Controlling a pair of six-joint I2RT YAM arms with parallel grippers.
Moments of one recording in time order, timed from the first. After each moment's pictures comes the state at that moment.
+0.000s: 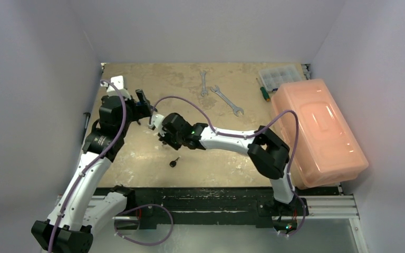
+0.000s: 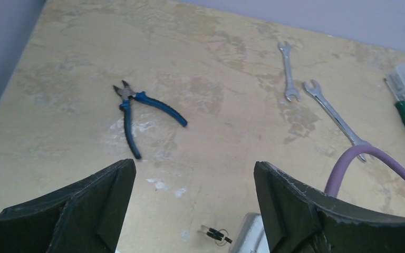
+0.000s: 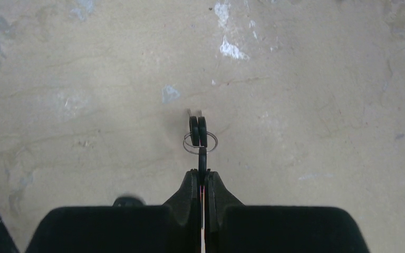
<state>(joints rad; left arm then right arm) -0.26 0.89 0.95 -0.40 -0.30 -0.31 1.08 2.04 1.53 -0.23 0.06 -0.10</state>
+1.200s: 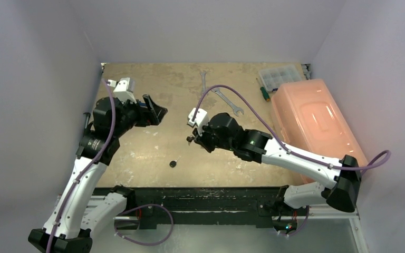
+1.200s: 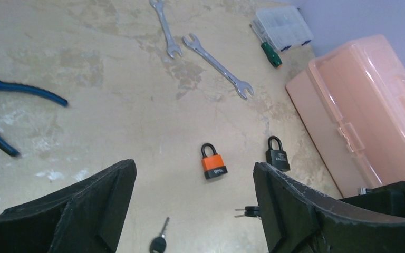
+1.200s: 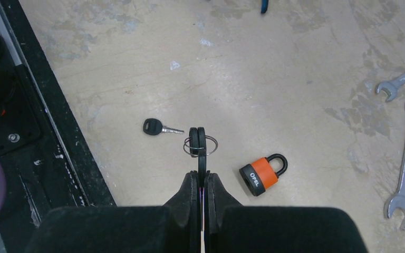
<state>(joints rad) -0.27 0.83 0.99 -0.45 0.19 -0.40 1.05 1.31 1.11 -0.34 0.05 -0.05</state>
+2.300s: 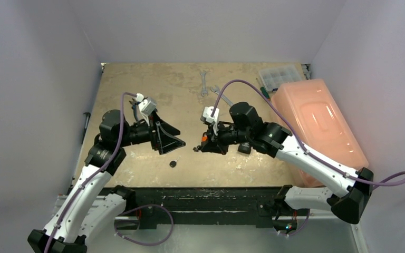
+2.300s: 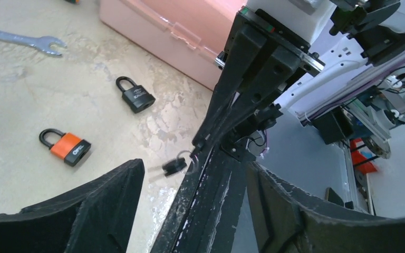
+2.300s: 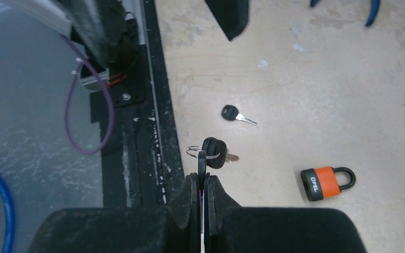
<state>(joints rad) -0.35 0.75 0.79 -0.21 0.87 -0.43 0.87 1.19 1.11 -0.49 -0.47 -0.10</state>
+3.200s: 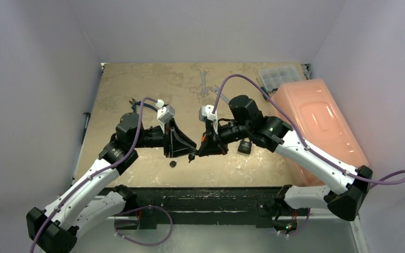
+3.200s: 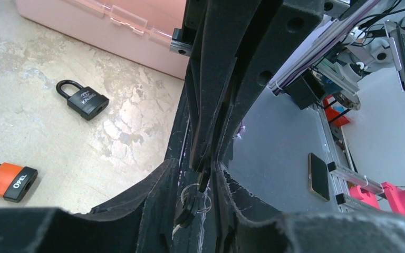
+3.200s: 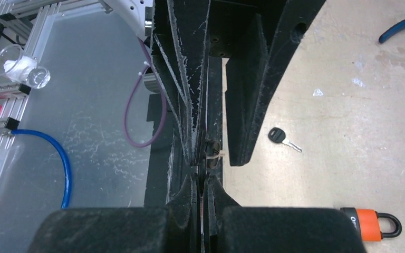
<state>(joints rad) -0.56 0.84 0.73 0.01 0.89 -0.44 0.86 1.22 1.23 -0.56 -0.76 -0.14</state>
